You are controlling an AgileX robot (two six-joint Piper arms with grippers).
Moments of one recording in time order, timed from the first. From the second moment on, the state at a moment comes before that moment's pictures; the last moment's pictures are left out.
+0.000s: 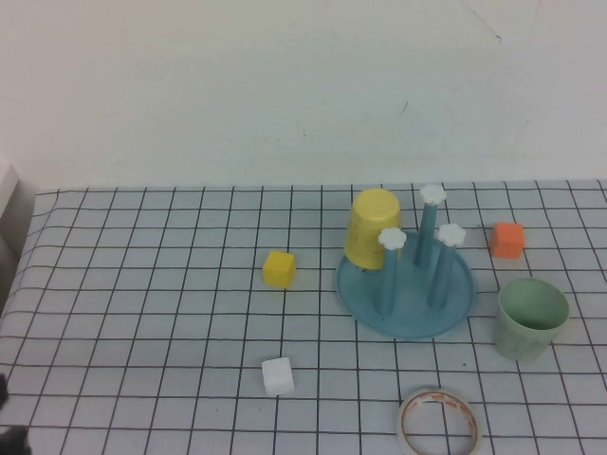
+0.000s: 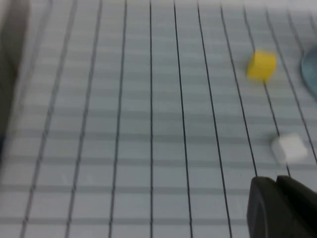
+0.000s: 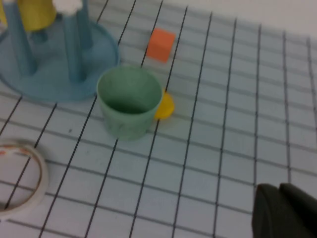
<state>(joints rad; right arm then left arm) 0.00 0.65 -0.47 0.08 0.54 -0.29 -0.11 0.52 -0.50 -0.15 0.60 -0.07</state>
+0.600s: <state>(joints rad) 0.00 1.28 -0.73 0.12 0.49 -0.49 -0.11 0.86 -0.50 -0.24 0.62 0.01</state>
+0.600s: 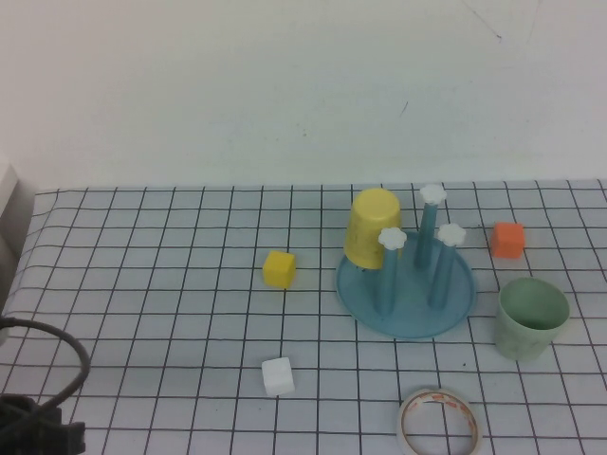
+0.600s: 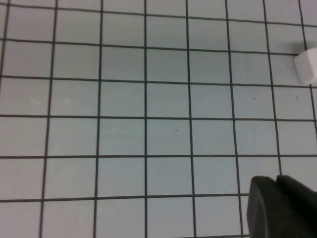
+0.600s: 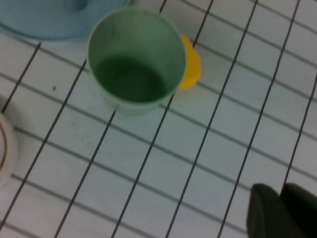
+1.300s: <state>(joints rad) 0.00 1.93 -1.11 0.66 0.48 -0.92 -0.11 0.87 -0.50 -0.41 0.61 0.21</state>
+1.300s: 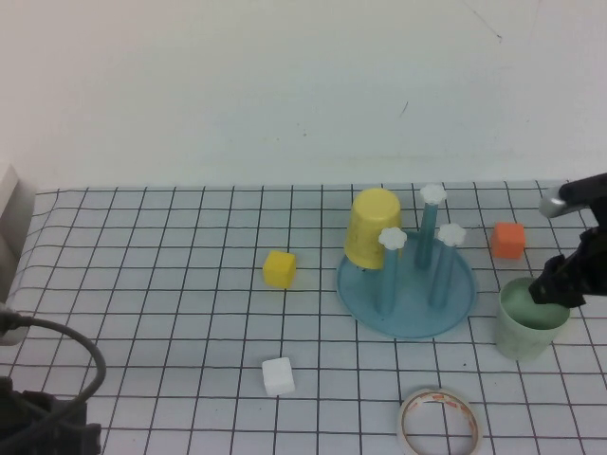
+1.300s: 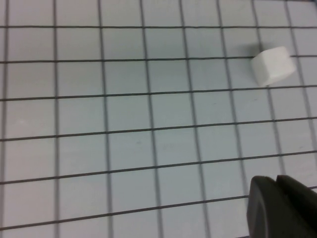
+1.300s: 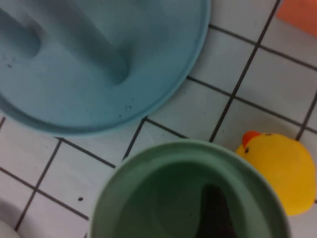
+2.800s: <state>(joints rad) 0.41 1.27 -1.07 1.34 0.43 -1.70 -0.11 0.88 -0.61 -1.68 0.78 0.39</state>
